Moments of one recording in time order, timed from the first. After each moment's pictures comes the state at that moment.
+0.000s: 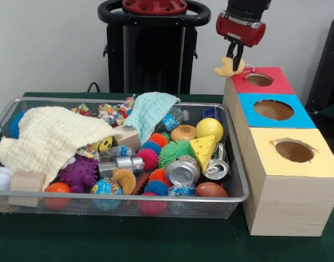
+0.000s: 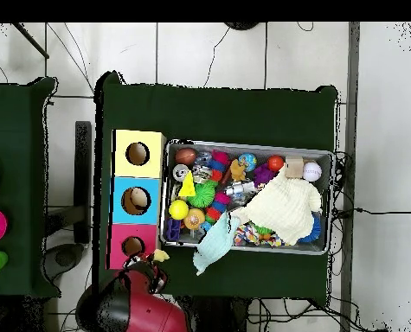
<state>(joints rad) 0.35 -0.79 -0.31 2.24 0.49 0.13 2.11</state>
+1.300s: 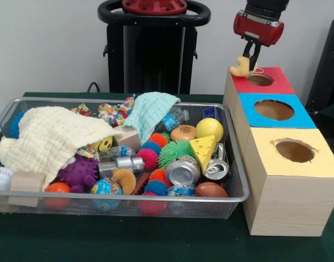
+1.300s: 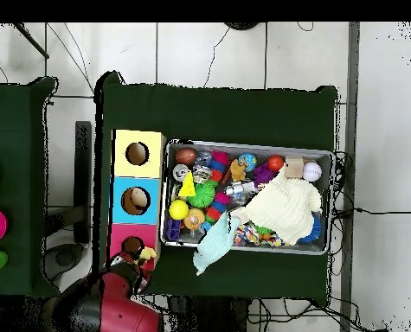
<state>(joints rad) 0.54 -0.74 -0.41 2.18 0.59 0.15 2.13</state>
